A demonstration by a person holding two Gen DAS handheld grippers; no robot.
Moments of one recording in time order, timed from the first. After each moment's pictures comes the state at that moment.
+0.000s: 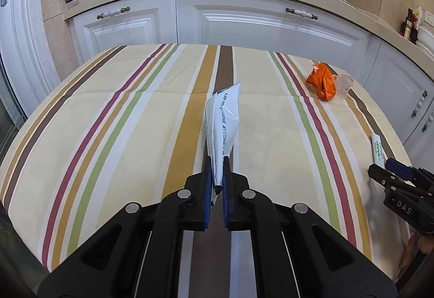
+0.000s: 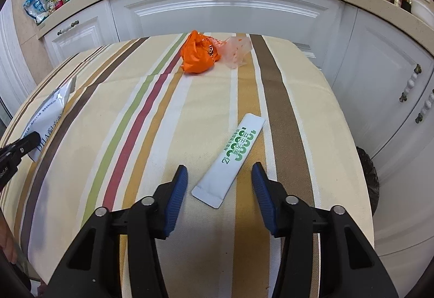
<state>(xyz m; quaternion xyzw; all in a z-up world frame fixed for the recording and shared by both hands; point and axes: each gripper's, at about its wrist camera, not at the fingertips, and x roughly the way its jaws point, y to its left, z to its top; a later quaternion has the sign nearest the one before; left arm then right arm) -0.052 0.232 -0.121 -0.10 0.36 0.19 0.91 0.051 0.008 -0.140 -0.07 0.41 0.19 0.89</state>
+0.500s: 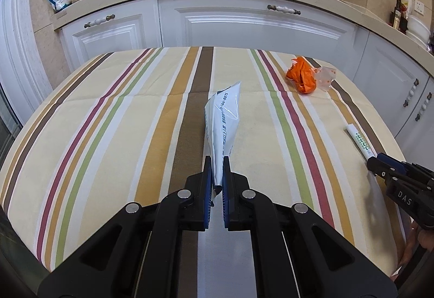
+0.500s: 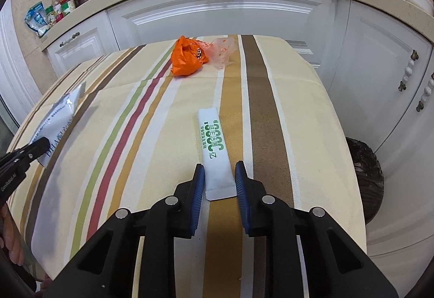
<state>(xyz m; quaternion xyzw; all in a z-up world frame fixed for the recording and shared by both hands) -0.047 0.201 -0.118 -0.08 0.36 0.17 0.91 0.050 -0.019 -0.138 -0.04 0.40 0.21 0.89</state>
